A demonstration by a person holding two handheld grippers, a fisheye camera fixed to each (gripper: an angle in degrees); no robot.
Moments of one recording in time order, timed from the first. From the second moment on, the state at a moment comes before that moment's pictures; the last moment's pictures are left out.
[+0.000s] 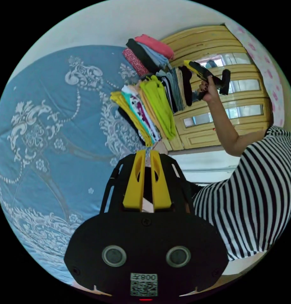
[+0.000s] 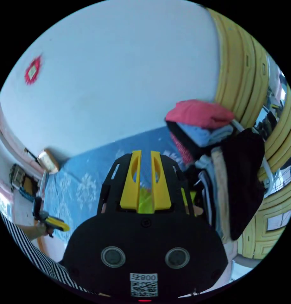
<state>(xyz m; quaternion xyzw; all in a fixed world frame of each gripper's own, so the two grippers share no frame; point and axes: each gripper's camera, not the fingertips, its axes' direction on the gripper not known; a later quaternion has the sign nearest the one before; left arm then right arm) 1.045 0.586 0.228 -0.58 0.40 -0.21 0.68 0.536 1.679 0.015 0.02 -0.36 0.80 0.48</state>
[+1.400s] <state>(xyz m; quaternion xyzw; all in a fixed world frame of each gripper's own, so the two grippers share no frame) 0.865 0.464 0.215 -0.55 0.24 -0.49 0.62 0.686 1.220 -0.001 0.23 -0.80 0.18 0.52</state>
